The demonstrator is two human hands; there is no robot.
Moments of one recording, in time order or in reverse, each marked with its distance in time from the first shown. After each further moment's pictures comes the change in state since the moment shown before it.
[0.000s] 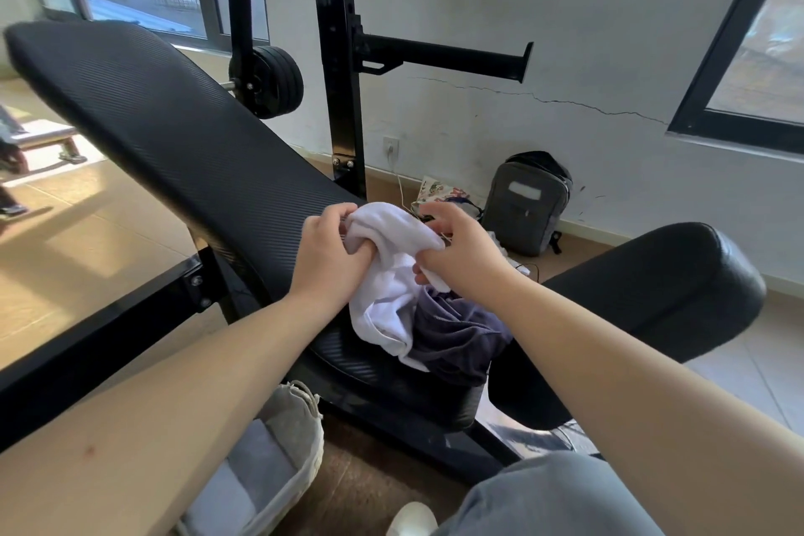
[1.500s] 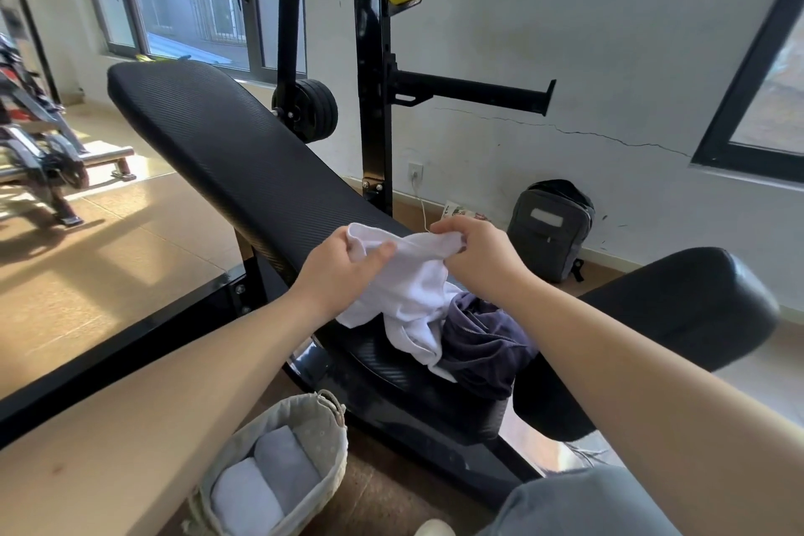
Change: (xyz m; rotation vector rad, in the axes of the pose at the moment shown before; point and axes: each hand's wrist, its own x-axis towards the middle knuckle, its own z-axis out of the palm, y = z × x) left_hand -0.022 0.015 -0.068 -0.056 -0.157 -0.110; right_hand -0.008 -0.036 0.012 -0.314 0.096 -0.066
